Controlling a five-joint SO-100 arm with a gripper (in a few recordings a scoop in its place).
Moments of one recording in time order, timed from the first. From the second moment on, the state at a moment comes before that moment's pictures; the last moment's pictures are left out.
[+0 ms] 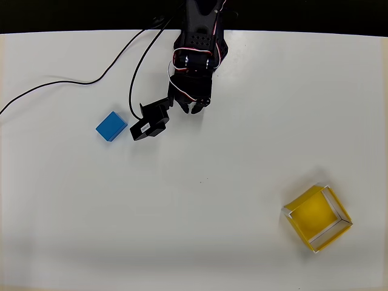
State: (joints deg) arm 2.2 190.0 178.7 76.9 -92.1
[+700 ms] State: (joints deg) arm 23.5 151.8 153.4 58.1 -91.2
